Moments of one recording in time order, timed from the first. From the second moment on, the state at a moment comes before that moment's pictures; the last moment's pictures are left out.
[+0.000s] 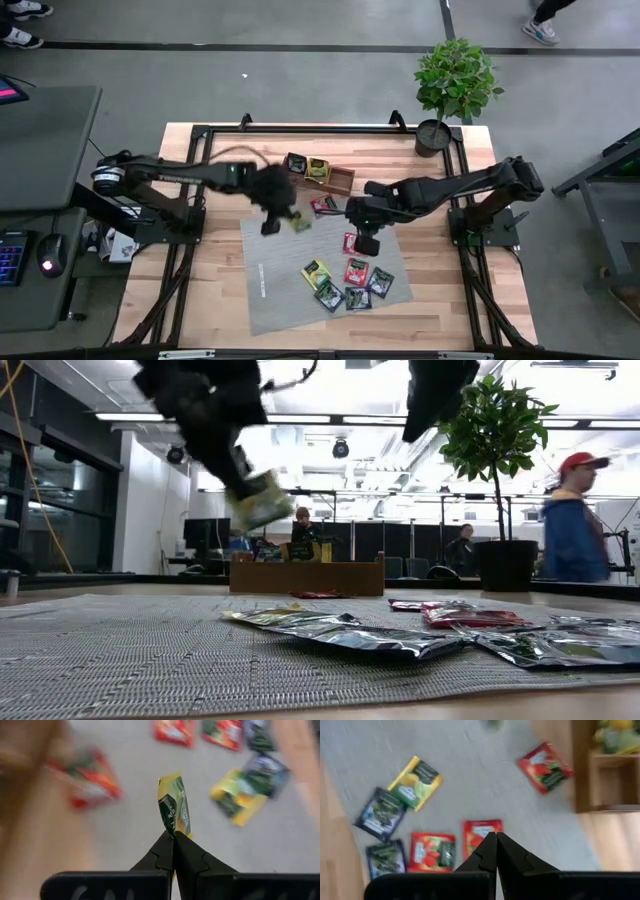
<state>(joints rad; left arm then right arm) 0.13 1.37 0.94 -0.49 0.26 0.07 0.17 1.59 1.41 -0.93 0.14 0.37</state>
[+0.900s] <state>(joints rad) 0.36 1.64 1.19 -0.58 0.05 0.84 0.19 1.46 1.04 -0.47 0.16 0.67</state>
